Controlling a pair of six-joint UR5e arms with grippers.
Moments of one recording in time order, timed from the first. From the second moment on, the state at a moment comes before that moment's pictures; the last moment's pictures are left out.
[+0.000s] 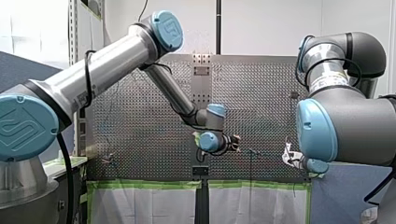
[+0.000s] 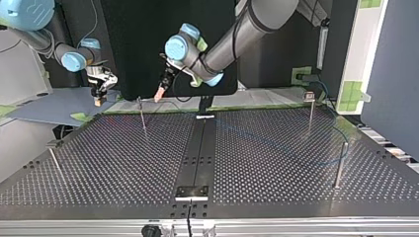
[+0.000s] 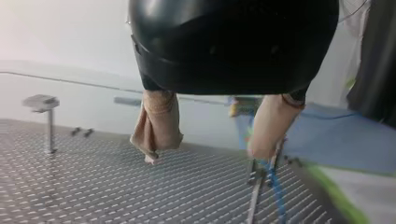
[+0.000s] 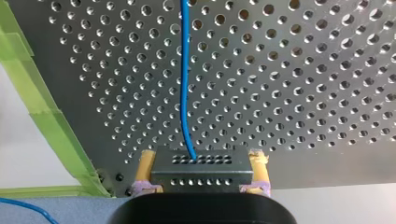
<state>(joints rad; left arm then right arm) -0.77 -2.45 -1.42 -2.55 -1.75 -1.63 1.54 -0.57 1.58 -0.83 1.30 1.73</state>
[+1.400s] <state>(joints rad) -0.76 -2.07 -1.80 -2.43 -1.92 -1.76 1.54 -0.57 1.57 -0.83 1.30 1.74</state>
